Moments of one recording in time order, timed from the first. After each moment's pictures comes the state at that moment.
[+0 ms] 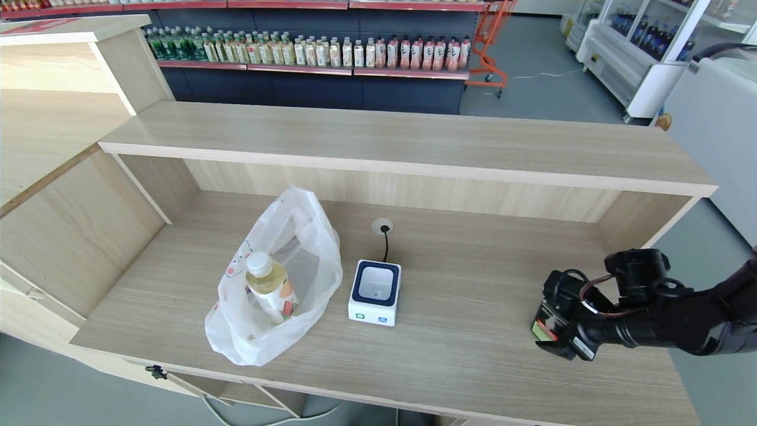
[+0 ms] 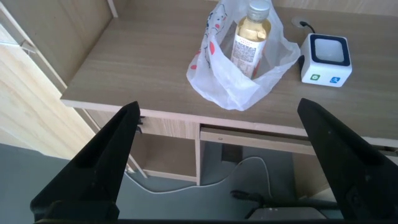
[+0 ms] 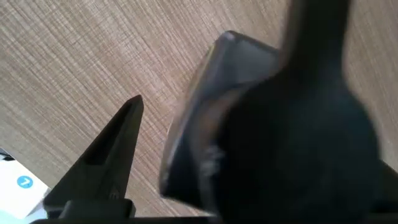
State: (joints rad) left arm 0.00 0.00 0.00 0.00 -0.02 0.00; right arm 0.02 2.00 -0.68 -0.52 0.23 -0.85
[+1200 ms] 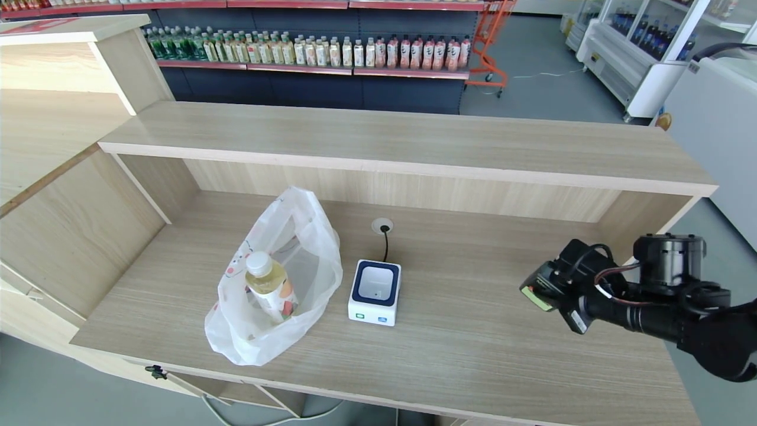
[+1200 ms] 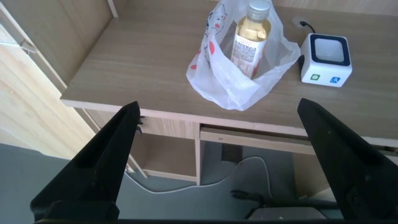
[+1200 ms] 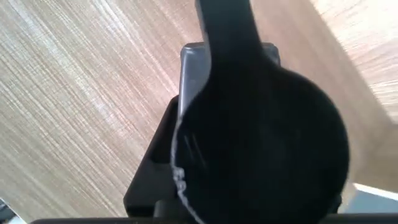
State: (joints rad) left arm 0.00 0.00 0.00 0.00 -0.02 0.00; right arm 0.07 1.84 -0.53 -0.88 0.29 -0.72
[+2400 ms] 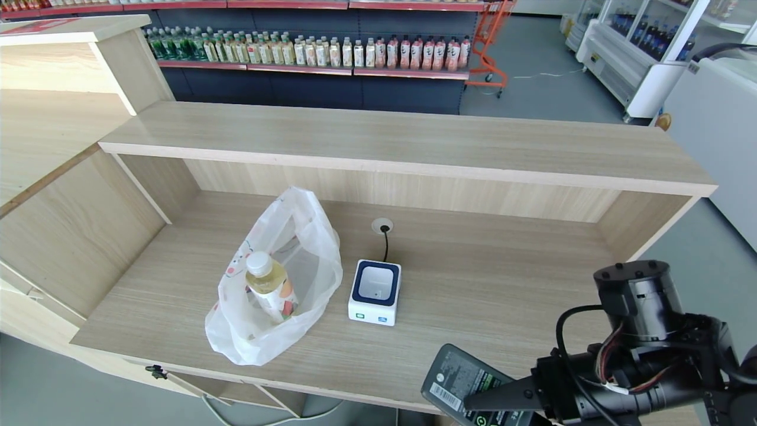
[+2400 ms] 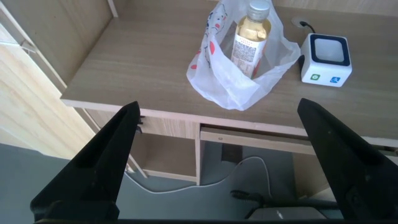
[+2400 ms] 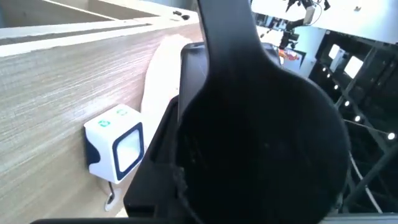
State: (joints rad) left arm 0.00 0.00 0.00 0.00 -0.02 0.00; right arm 0.52 1.62 -0.47 -0.54 0.87 -2.58
